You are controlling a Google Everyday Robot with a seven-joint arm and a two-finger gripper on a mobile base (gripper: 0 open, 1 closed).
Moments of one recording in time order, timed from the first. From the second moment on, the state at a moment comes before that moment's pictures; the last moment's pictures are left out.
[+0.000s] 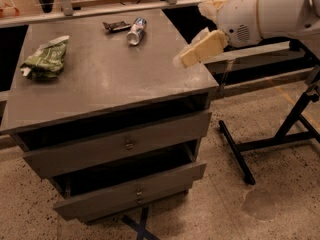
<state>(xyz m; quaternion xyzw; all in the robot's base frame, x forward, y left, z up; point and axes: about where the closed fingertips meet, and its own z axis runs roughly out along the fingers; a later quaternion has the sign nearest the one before) 0.579 -0.072 1.007 -0.52 0.66 0.21 0.50</state>
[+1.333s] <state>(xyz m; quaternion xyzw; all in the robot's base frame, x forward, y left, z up) 0.619 -0.013 0.948 -0.52 0.68 0.23 0.46</state>
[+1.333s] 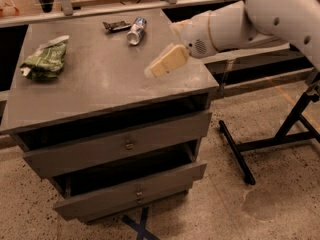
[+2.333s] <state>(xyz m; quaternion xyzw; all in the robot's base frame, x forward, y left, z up) 0.654 0.108 0.914 -0.54 0.64 0.28 0.47</state>
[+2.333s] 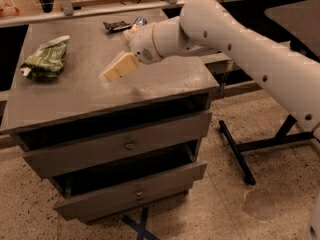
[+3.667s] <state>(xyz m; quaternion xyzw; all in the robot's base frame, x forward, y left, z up) 0.675 0.227 0.880 -0.55 0.62 0.28 0.48</state>
